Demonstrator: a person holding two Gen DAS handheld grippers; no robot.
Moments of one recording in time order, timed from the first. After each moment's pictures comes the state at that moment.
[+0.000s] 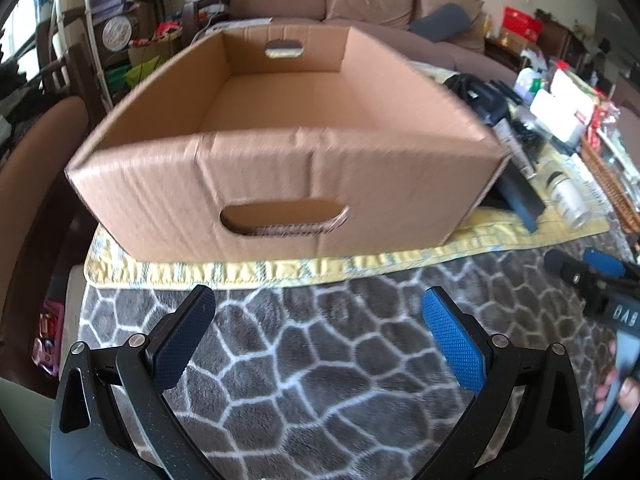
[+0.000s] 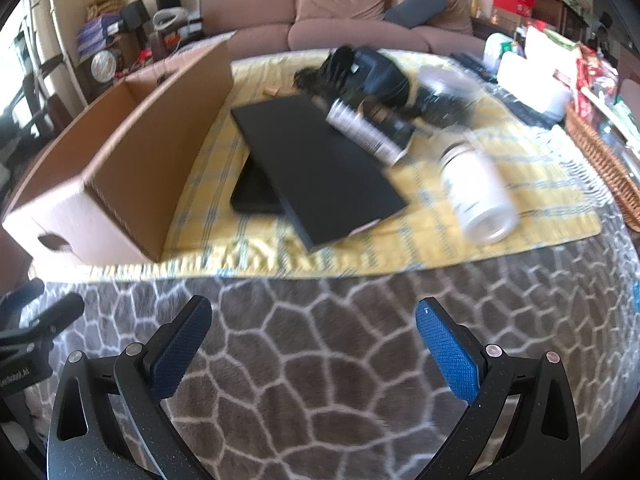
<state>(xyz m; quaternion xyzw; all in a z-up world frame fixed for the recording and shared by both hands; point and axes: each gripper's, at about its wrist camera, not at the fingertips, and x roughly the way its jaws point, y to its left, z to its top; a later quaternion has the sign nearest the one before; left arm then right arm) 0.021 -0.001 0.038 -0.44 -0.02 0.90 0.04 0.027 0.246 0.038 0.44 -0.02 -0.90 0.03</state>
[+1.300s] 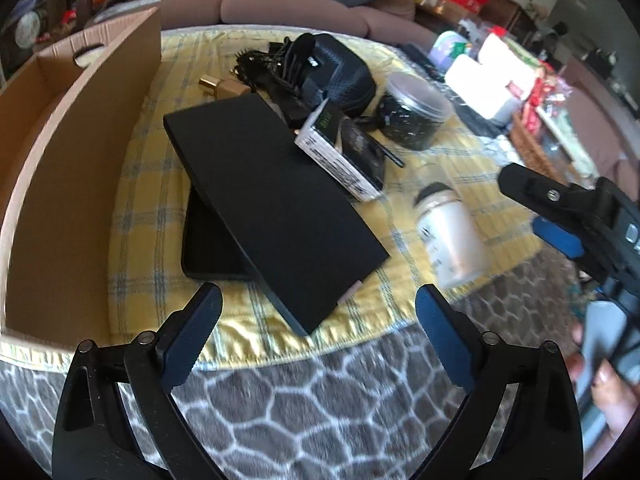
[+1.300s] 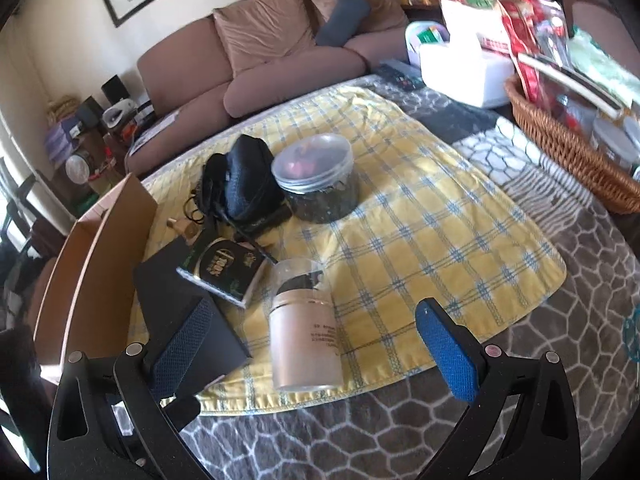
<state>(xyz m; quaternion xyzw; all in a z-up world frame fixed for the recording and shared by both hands) -0.069 0.200 0.034 -0.49 -0.04 0.85 0.15 -0.041 0.411 0.080 0.40 -0.16 -0.90 0.00</state>
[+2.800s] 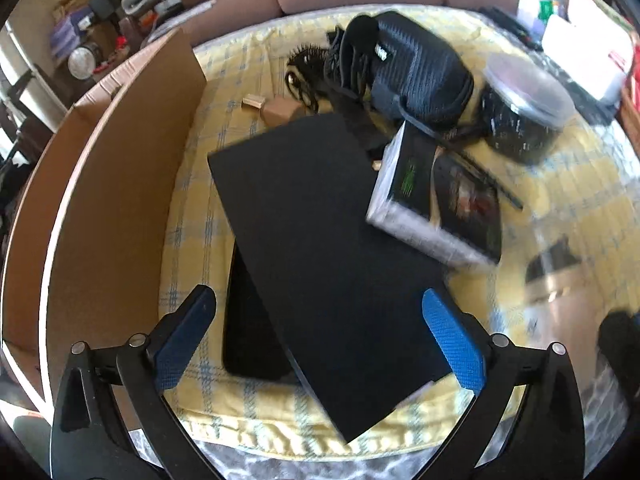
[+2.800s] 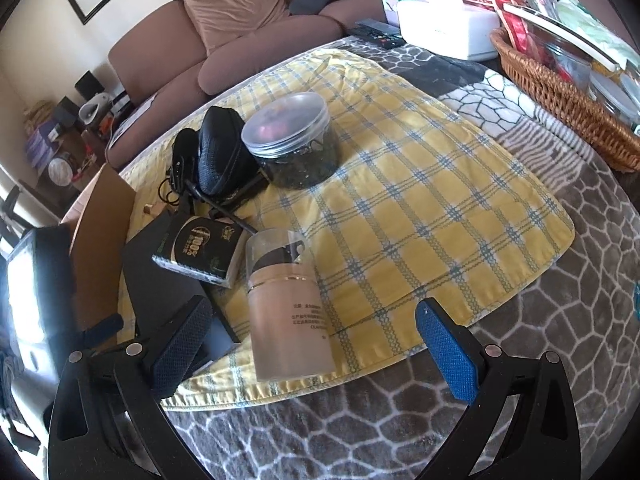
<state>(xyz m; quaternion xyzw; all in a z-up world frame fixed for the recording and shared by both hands) -0.136 0.243 0.024 -0.52 0.09 0.85 -0.02 -0.049 0.415 0.058 0.45 -0.20 -0.87 -0.03</state>
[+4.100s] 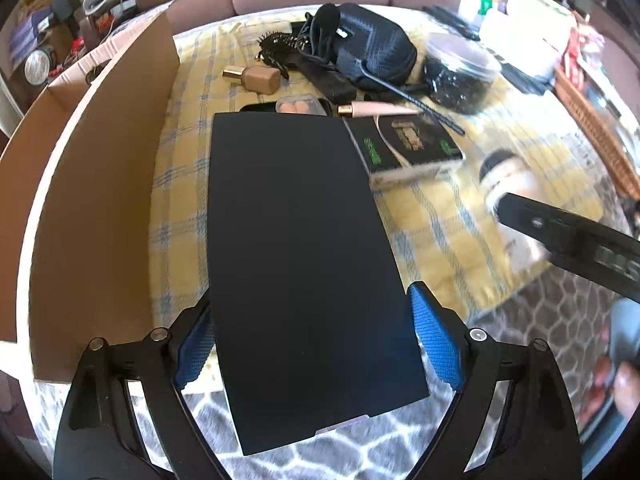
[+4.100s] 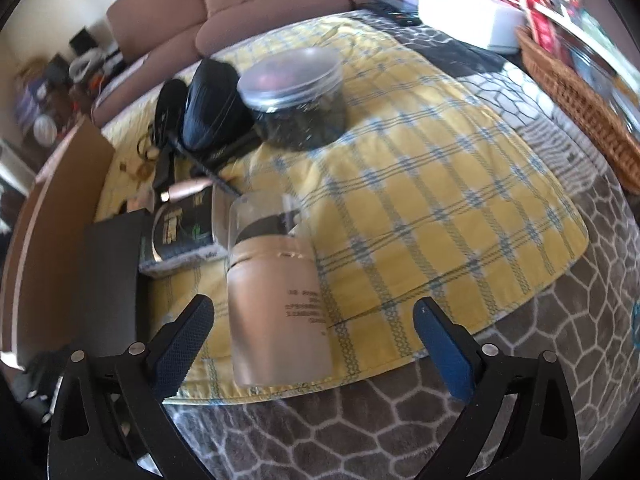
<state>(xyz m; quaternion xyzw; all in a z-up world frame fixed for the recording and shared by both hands) -0.084 0.196 0.020 -0.53 0.07 0.84 0.11 -0.067 0.392 0.030 0.50 -0.12 -0.85 -0.03</state>
